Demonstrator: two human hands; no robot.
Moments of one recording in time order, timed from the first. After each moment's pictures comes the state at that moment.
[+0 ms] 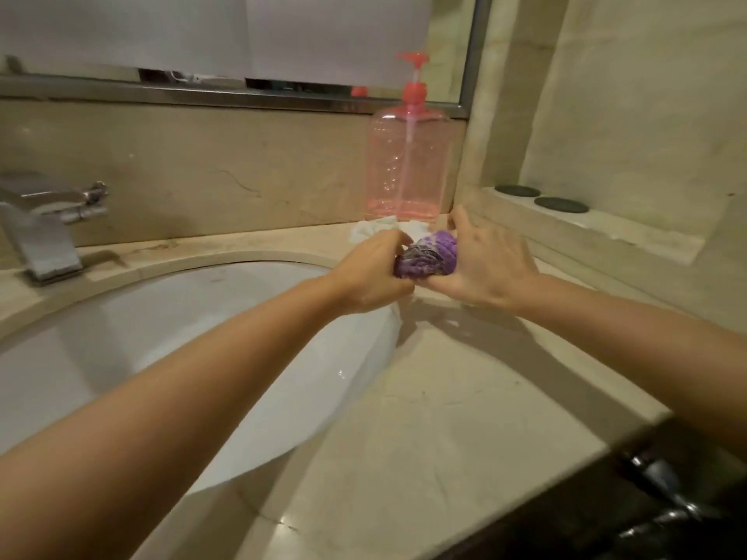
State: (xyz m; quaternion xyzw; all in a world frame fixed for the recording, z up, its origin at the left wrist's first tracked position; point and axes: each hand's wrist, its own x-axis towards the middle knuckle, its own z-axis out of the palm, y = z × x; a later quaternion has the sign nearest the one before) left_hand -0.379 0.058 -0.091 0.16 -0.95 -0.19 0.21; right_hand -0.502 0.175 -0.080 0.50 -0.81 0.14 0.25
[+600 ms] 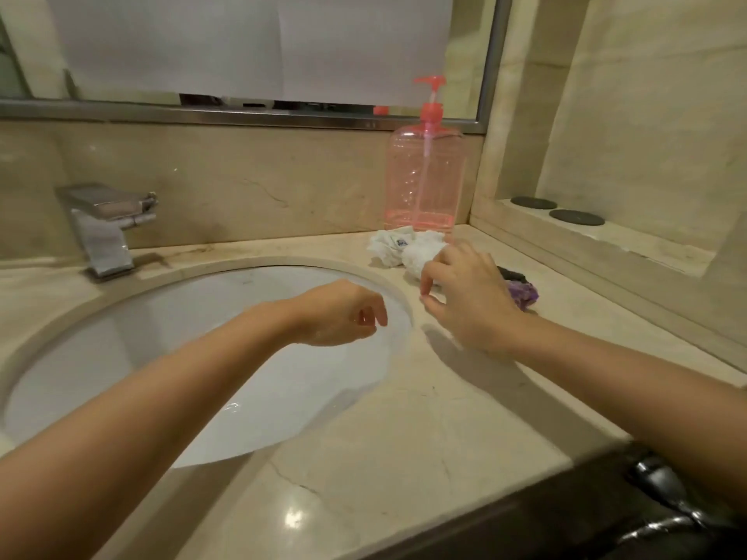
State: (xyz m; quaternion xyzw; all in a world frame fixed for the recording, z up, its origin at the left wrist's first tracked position) left_hand -0.313 0.058 -0.093 0.16 -0.98 -0.10 0.03; right_hand -0.465 0.187 -0.093 0.59 -0.76 0.14 0.22
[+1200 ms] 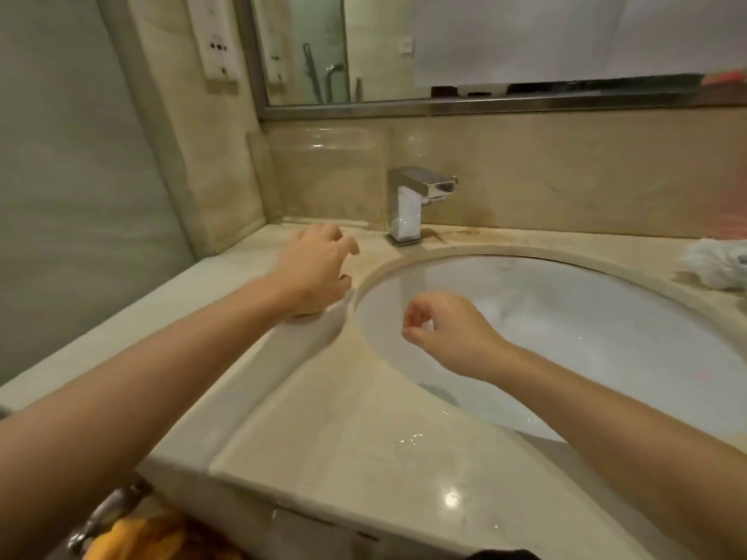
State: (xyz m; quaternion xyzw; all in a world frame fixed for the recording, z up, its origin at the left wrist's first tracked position) left_hand -0.020 -0.011 -0.077 0.55 -0.82 0.13 0.08; right_hand -0.208 0.053 -0.126 0.77 -0.58 0.25 -0.13
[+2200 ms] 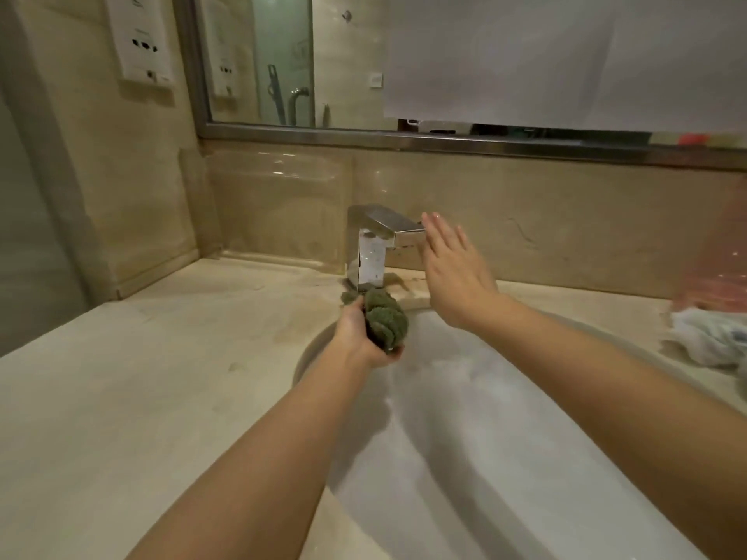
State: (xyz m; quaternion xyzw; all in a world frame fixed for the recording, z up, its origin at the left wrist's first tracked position) left_hand -0.142 -0.109 -0.132 0.38 -0.15 -0.80 0.44; right_hand -0.265 -0.088 -0.074 0.70 -0.65 -0.03 0.28
